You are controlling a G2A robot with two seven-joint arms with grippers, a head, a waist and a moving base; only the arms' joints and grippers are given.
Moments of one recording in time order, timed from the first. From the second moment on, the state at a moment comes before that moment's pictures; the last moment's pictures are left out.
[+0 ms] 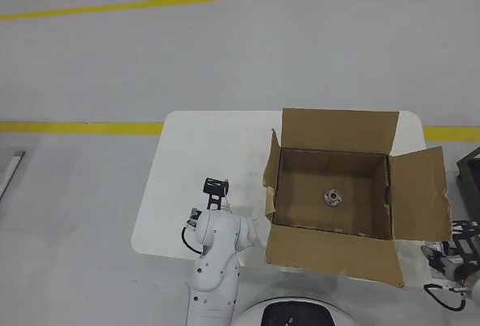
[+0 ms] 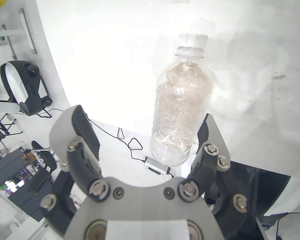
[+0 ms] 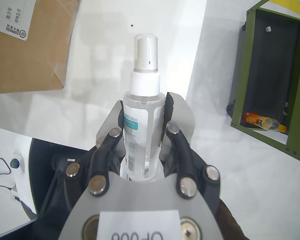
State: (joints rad) left arm 1.12 -1.76 -1.38 -1.55 2.16 -0.07 -1.37; right arm -1.88 -1.22 1.90 -1.91 -1.11 -0.15 0.73
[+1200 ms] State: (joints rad) left arm 1.12 -1.76 -1.38 -1.55 2.16 -0.07 -1.37; right arm -1.78 -1.21 1.80 -1.81 -1.20 -0.14 0.77
